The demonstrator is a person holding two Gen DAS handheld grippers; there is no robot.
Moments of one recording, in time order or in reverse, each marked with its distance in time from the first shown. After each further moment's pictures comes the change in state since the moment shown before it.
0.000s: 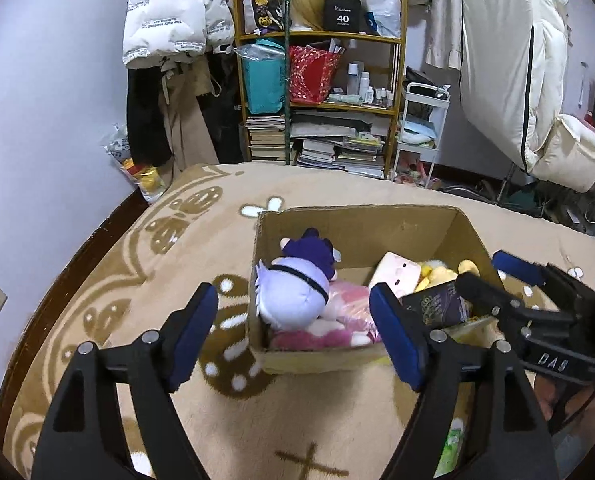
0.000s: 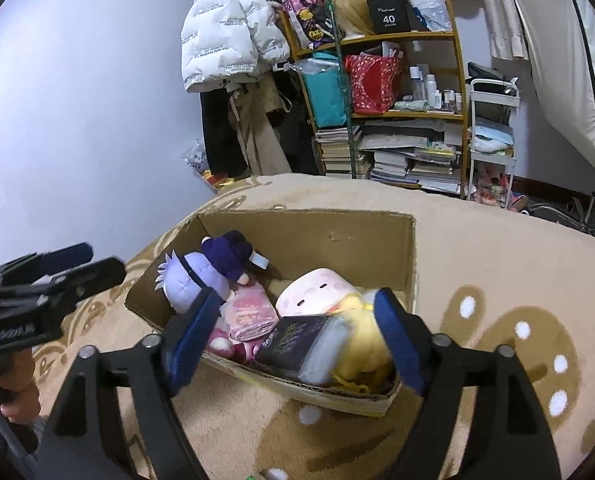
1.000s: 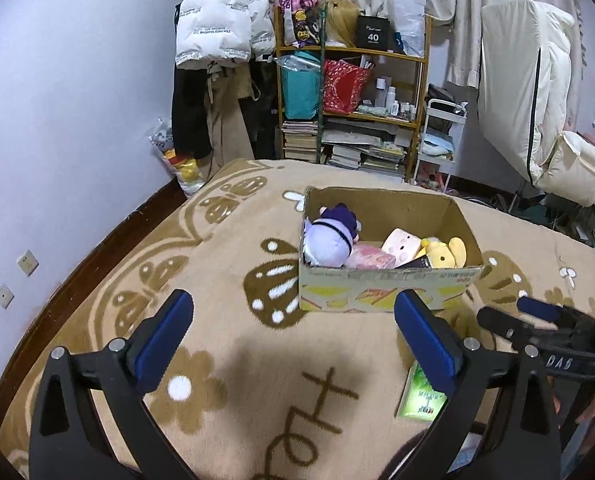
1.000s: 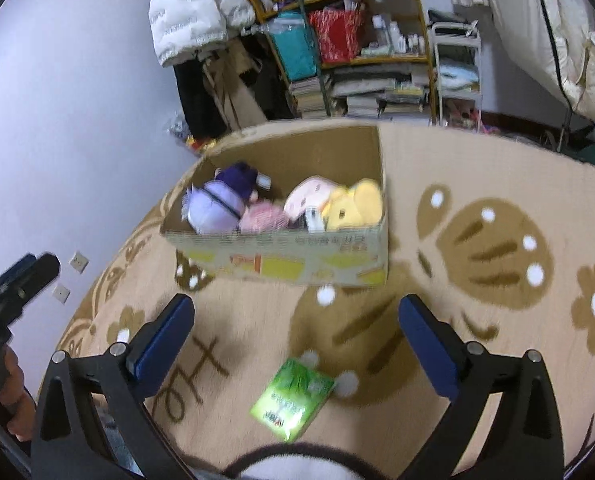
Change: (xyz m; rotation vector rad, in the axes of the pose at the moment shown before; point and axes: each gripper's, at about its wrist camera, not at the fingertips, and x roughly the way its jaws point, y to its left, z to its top) left arm -0.106 0.019 -0.049 -0.076 -0.024 0.087; right arm -0.068 0.020 -0.049 0.140 0.196 -0.052
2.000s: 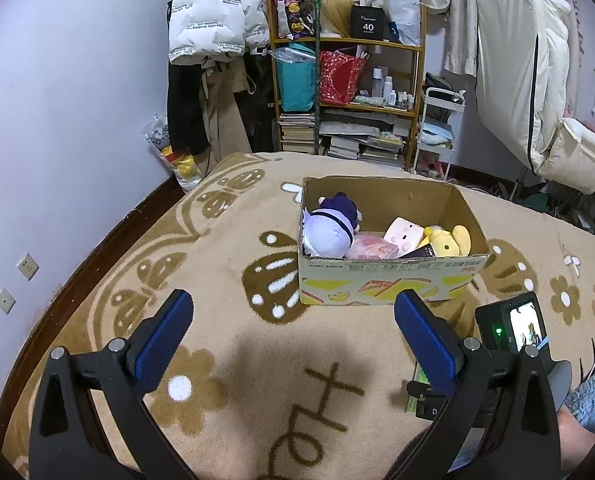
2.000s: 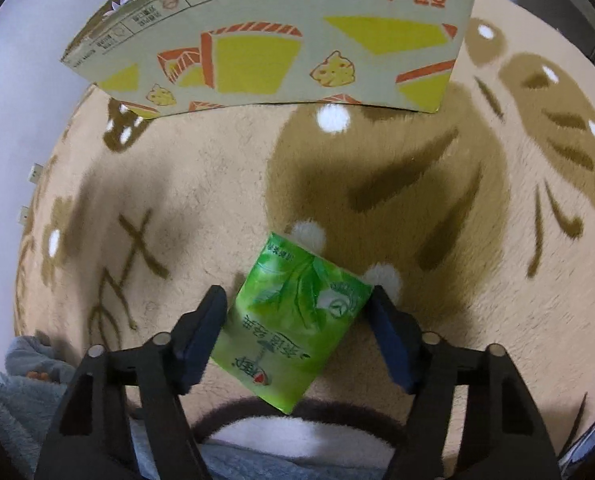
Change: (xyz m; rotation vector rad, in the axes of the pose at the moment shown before) left arm 0.012 -0.004 -0.004 0.034 0.022 -0.001; right arm 0.119 0.006 -0.064 0.001 0.479 -0.101
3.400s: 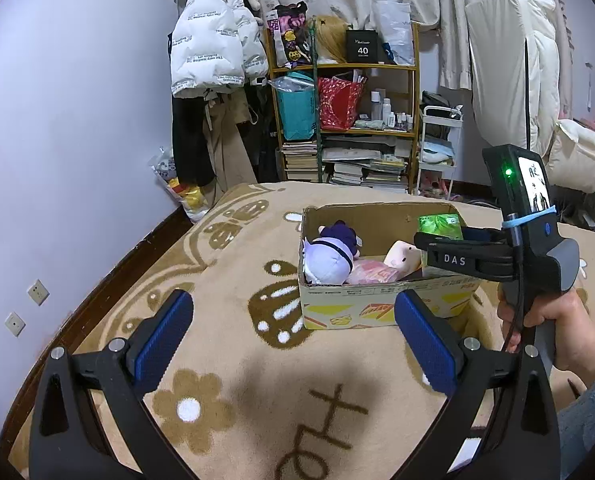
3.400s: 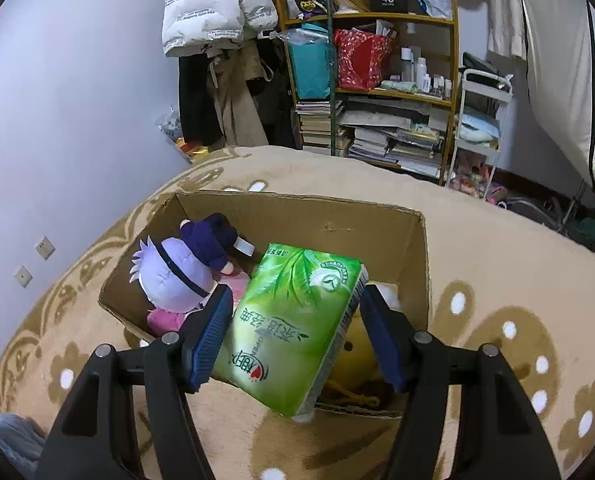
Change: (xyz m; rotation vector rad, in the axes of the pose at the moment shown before) left arm -0.014 -0.010 0.003 0.043 -0.106 0.036; right arm -0.096 0.004 0.106 -0.140 -0.563 -0.016
